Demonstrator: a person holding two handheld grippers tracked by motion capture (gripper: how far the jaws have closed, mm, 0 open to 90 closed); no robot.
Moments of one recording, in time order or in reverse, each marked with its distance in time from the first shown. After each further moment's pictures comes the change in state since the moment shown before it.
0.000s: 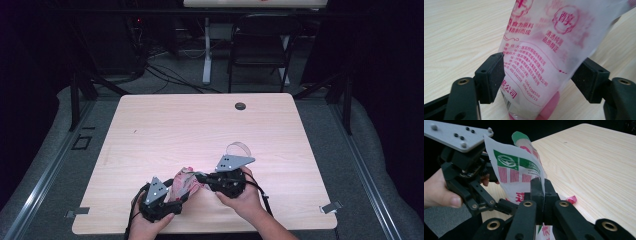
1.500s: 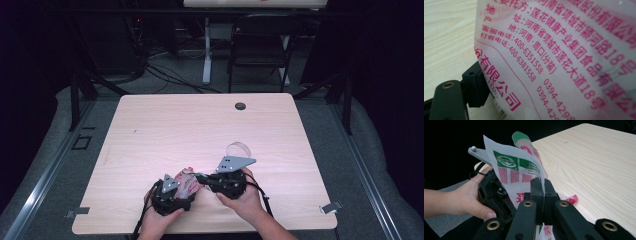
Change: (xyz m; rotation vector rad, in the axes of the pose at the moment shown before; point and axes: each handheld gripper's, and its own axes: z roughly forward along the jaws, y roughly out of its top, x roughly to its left) left arm 0.006 -0.014 0.049 0.178 0.011 -0.067; right arm 0.000 -0.003 -0.001 -0.005 0.008 0.004
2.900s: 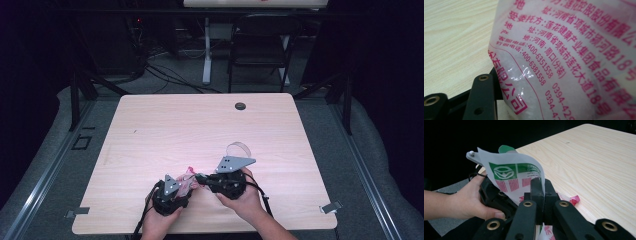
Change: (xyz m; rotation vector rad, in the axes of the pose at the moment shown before) left arm -0.003 -0.001 -0.002 -0.020 0.060 0.047; right arm 0.001 0.000 0.000 -0.003 0.010 -0.002
